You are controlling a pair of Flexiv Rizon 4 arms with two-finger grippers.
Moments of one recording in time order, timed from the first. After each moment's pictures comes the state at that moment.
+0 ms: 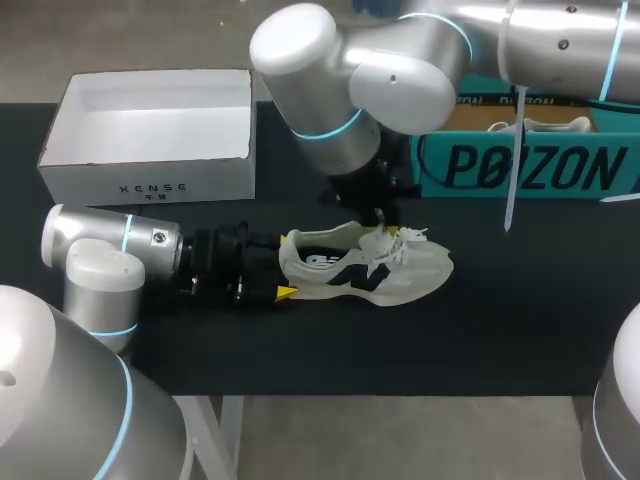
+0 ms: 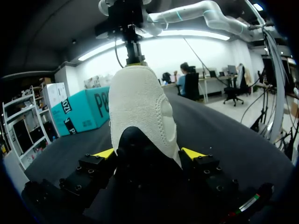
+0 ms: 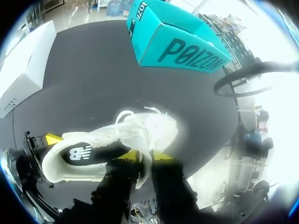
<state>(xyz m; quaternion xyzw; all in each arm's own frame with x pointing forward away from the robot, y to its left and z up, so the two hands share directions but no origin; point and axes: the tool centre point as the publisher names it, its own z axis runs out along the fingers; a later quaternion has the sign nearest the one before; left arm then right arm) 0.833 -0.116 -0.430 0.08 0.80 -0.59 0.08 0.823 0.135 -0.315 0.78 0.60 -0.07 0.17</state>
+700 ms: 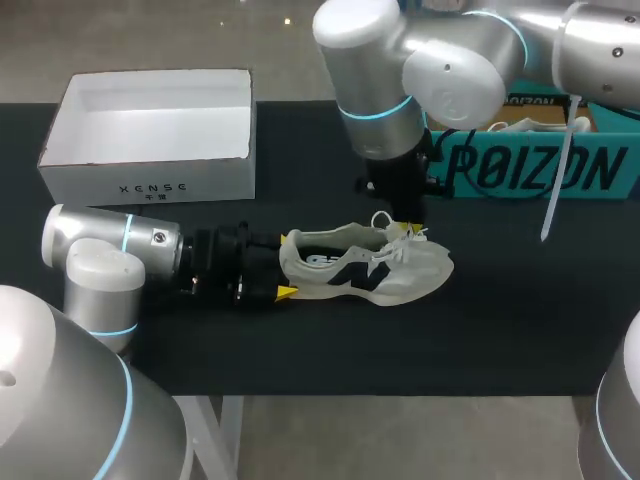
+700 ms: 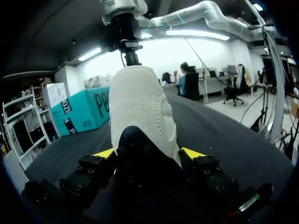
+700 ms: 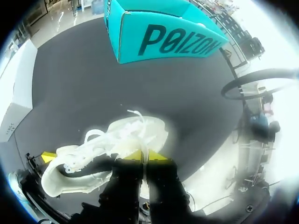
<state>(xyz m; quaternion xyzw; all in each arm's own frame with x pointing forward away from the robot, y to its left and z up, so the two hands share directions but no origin) 0.833 -0.116 -0.429 0.08 0.80 -0.59 0.08 0.832 0.093 -0.323 0.83 0.54 -0.07 0.12</state>
